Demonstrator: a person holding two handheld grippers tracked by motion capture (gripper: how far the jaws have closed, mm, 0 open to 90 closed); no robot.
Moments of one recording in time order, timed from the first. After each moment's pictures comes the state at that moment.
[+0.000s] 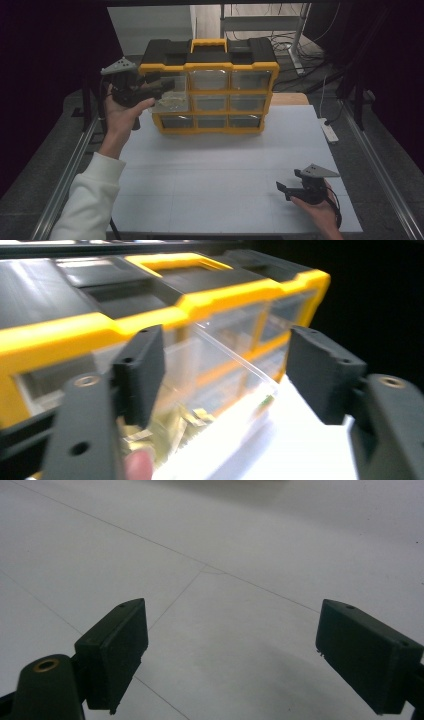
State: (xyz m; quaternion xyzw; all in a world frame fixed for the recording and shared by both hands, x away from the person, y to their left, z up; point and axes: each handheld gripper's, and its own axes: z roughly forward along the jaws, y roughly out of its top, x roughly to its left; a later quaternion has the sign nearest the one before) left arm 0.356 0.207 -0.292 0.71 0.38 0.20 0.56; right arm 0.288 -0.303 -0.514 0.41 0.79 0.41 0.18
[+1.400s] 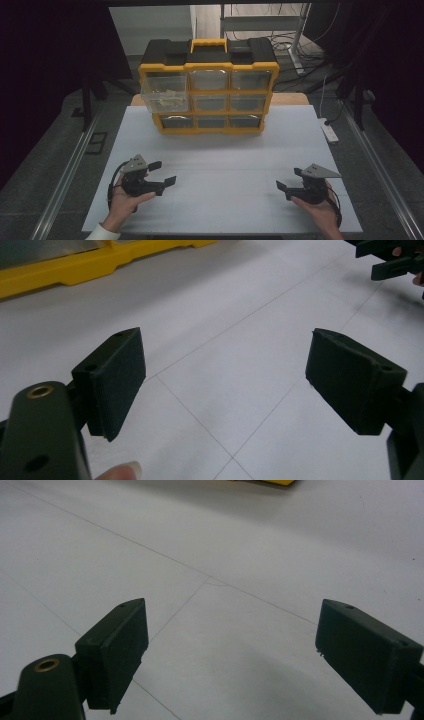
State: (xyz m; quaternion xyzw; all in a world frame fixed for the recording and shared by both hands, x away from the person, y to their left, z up) left arm 0.257 0.211 -0.493 0.78 0.40 0.10 0.48; right arm 0.287 -0.304 -0.512 0.40 0.79 0.42 0.19
